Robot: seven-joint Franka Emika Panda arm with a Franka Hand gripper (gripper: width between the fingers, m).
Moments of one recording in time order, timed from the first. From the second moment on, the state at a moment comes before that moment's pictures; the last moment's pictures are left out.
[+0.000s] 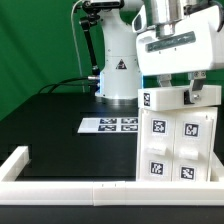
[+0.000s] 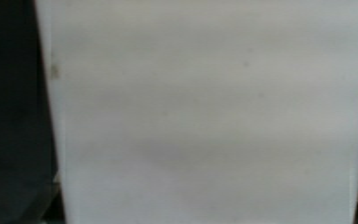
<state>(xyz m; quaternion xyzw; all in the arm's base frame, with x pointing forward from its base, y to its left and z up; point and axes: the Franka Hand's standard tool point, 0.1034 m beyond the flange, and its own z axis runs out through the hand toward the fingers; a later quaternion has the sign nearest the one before) 0.612 0.076 0.146 -0.80 0.59 -0.05 0.10</state>
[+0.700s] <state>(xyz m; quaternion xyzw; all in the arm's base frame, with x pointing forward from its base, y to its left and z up) 0.613 0.076 0.144 -0.65 0.75 -0.02 0.12</state>
